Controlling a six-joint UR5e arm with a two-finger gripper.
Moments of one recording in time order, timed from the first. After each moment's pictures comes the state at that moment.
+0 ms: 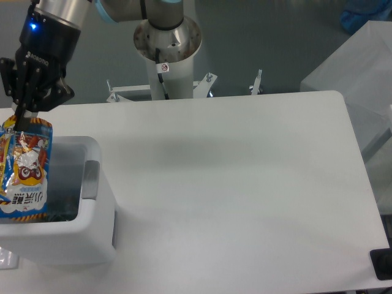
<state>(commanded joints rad) 2.13 -1.56 -1.71 -0.67 1.05 0.54</state>
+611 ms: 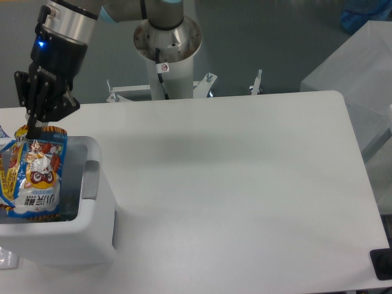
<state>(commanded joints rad) 2.13 -1.59 -1.71 -0.67 1.06 0.59</state>
